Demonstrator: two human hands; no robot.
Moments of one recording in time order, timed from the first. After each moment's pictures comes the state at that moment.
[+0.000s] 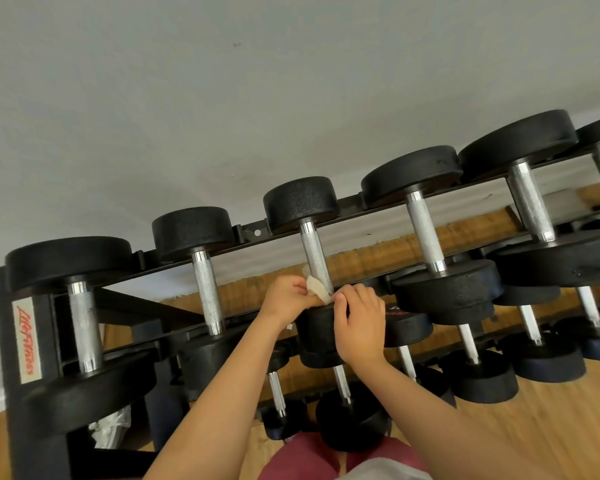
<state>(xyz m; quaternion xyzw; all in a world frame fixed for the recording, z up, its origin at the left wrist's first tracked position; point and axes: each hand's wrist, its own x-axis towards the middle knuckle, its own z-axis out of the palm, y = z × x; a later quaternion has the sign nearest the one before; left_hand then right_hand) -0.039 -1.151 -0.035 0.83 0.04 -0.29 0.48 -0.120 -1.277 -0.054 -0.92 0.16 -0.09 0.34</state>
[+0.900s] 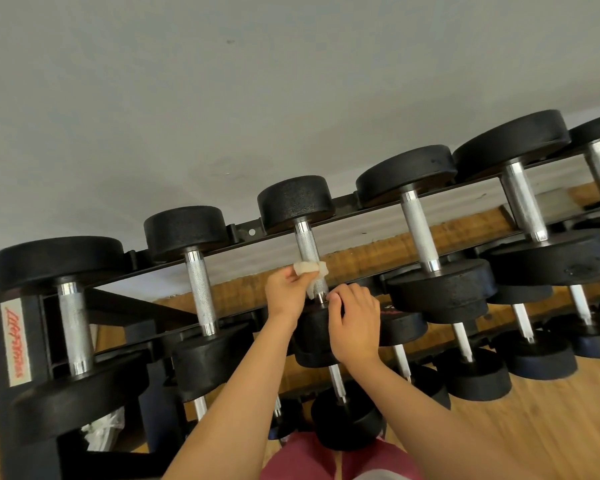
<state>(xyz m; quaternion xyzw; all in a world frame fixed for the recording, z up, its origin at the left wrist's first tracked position) -0.042 -1.182 -0.039 0.76 0.18 -0.13 0.61 -0.119 -1.277 -0.053 -0.92 0.16 -0.09 0.35</state>
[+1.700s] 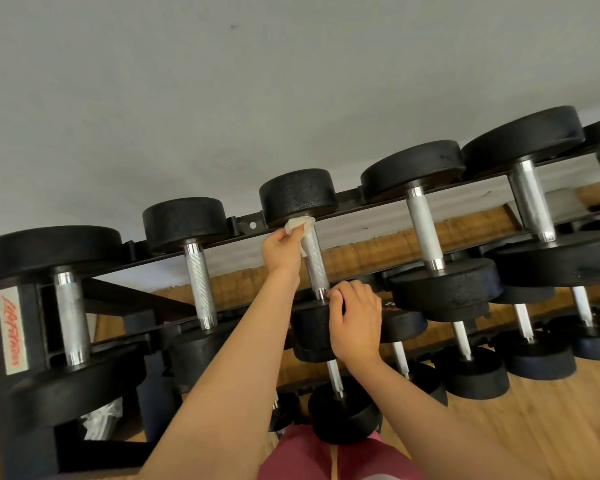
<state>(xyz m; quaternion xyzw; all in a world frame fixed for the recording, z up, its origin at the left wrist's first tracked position) 0.012 -1.200 -0.023 0.69 0.28 -0.08 0.66 -0.121 -1.278 -0.051 -0.92 0.15 -0.09 0.35</state>
